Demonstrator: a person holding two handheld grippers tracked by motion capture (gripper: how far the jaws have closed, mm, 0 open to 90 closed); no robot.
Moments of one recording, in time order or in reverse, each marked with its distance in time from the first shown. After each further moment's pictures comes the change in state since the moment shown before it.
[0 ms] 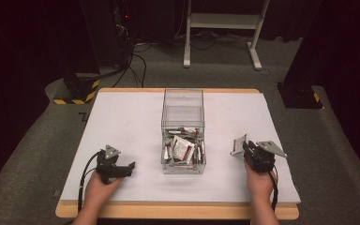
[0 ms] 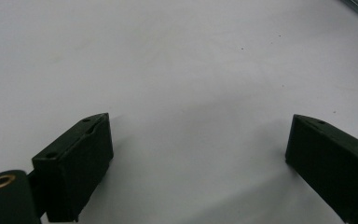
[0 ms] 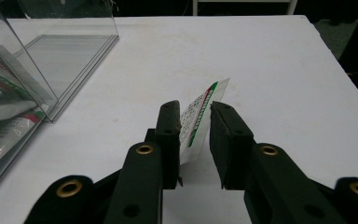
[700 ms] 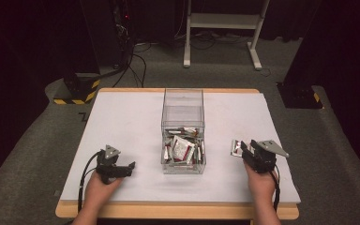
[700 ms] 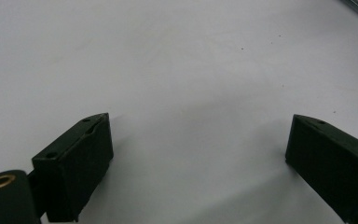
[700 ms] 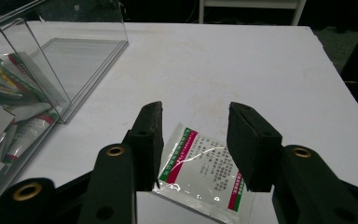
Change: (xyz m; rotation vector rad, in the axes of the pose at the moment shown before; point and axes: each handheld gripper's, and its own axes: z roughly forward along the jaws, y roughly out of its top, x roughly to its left) left arm 0.000 0.000 0.000 0.004 0.000 0.006; right arm 0.003 0.008 -0.008 -0.007 0.030 -0.030
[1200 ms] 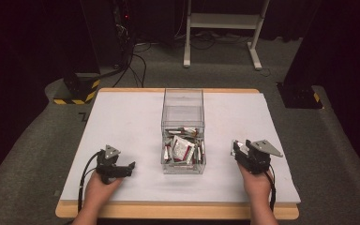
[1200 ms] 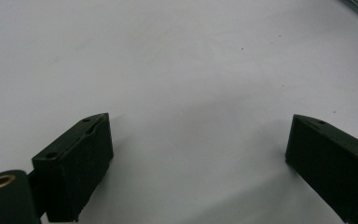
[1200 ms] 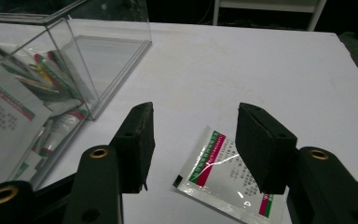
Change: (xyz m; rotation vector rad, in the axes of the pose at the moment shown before) left arm 0.000 0.000 0.000 -0.001 0.000 0.000; right arm 0.019 0.003 -0.002 0.002 0.049 -0.039
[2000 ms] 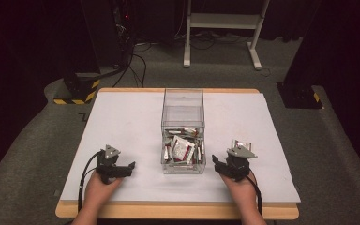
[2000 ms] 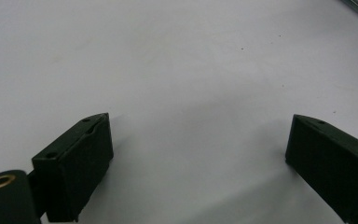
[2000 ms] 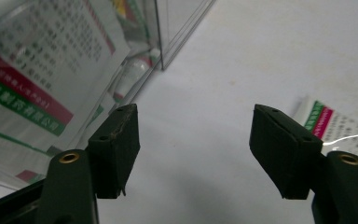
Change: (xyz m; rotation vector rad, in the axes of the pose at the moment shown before) left arm -0.001 0.000 0.001 -0.006 -0.001 -0.013; right arm 0.049 -0.022 0.022 0.160 0.128 -0.102
